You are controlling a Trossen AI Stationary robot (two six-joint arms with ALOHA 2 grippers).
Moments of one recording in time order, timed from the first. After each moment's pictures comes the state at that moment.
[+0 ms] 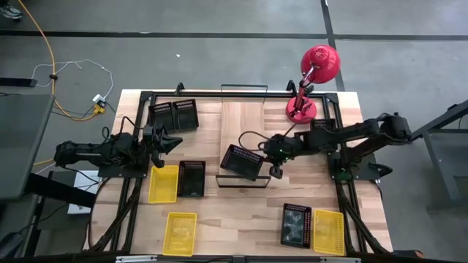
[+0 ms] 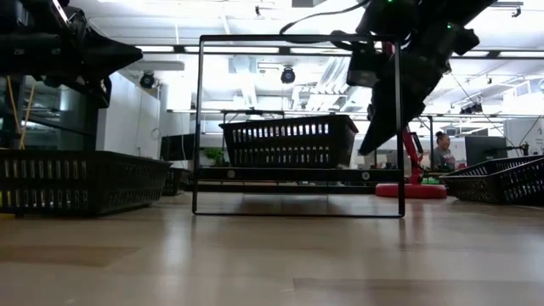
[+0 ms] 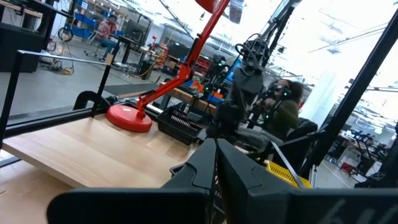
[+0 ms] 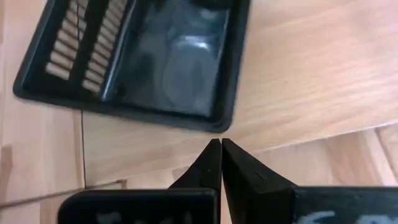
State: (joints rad) left arm 0.10 0.01 0.01 0.13 -0.22 -0.39; right arm -0.01 1.41 0.76 -0.28 -0.03 0.22
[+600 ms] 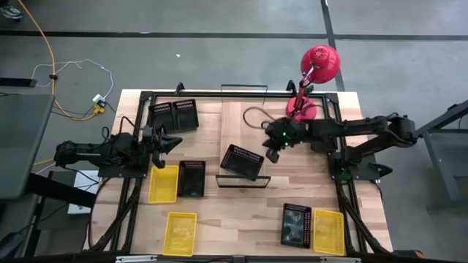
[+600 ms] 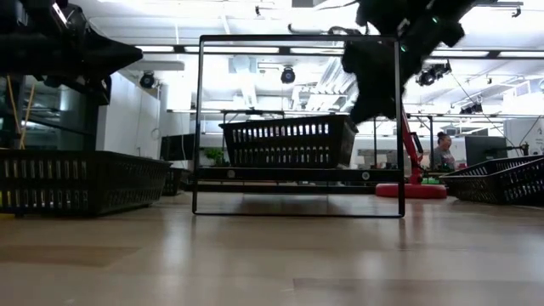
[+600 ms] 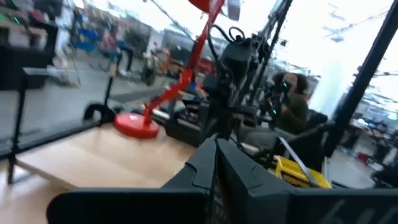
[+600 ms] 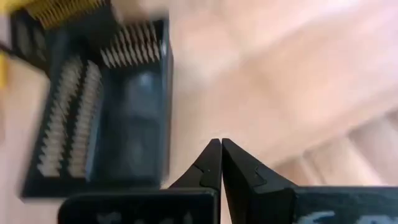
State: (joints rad) left arm 0.10 0.01 0.01 0.16 -0.24 -0.28; right arm -0.15 1.32 0.83 -0.31 -0.01 0.31
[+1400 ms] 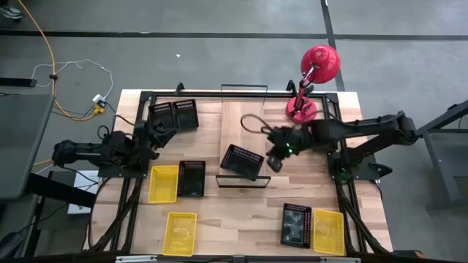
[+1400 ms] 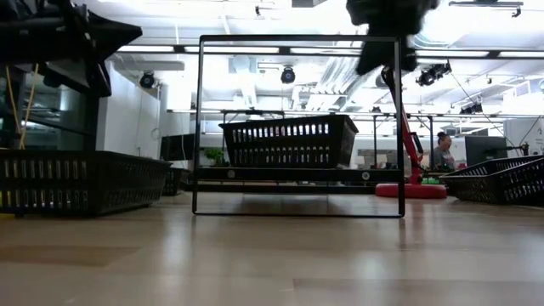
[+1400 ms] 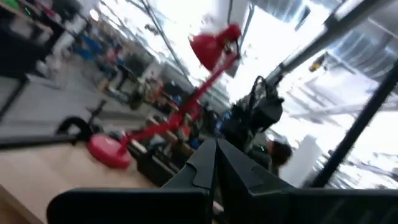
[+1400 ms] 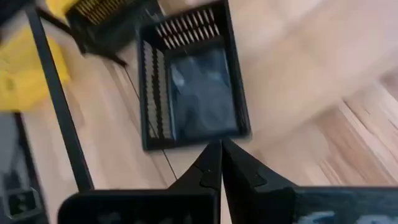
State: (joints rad) left arm 0.10 0.07 0.01 0.36 -0.29 -0.57; right arm 0.07 1.31 1.11 -0.74 0.08 0.63
